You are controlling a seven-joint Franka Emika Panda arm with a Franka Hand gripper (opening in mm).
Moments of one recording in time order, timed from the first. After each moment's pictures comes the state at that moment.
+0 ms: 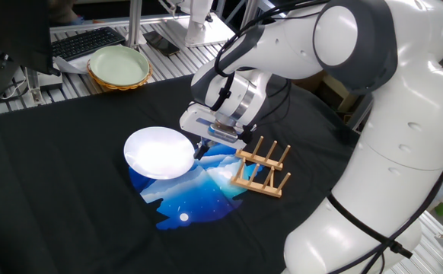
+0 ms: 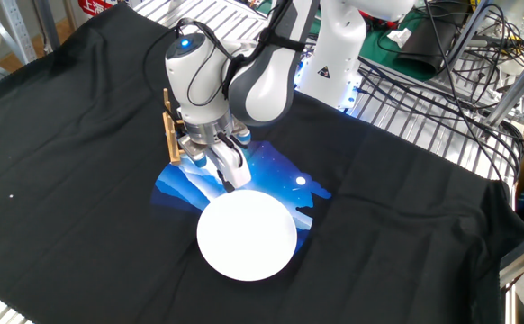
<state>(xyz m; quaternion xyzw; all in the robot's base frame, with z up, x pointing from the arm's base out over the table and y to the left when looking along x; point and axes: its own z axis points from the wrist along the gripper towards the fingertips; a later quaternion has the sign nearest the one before) 0.453 -0.044 0.088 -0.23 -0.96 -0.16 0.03</state>
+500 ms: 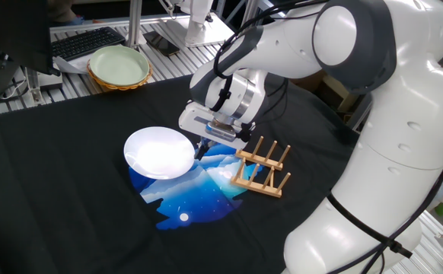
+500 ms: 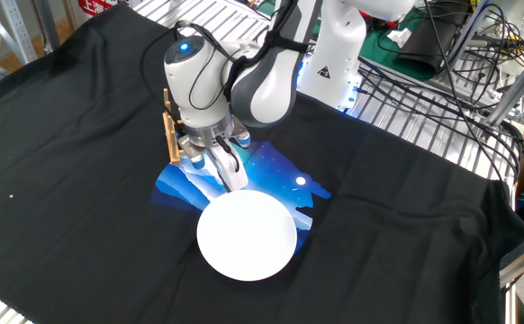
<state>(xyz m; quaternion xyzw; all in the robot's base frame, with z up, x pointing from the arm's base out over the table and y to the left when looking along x) 0.454 -0.044 0.089 -0.26 -0.95 -0.15 0.05</state>
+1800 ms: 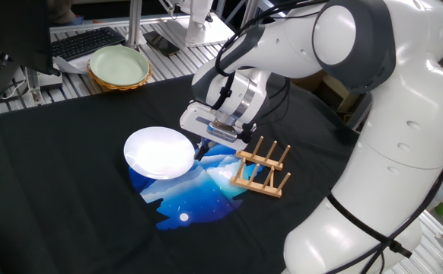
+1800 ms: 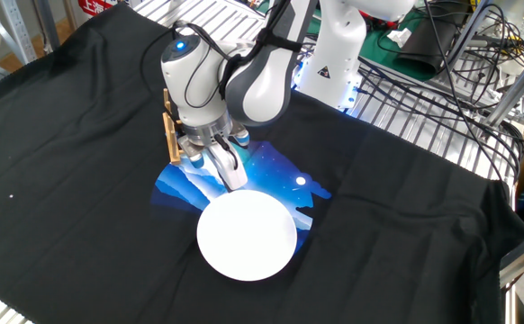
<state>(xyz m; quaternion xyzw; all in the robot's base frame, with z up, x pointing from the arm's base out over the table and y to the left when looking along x) 0.453 -0.045 0.088 -0.26 -0.95 -0.16 0.05</state>
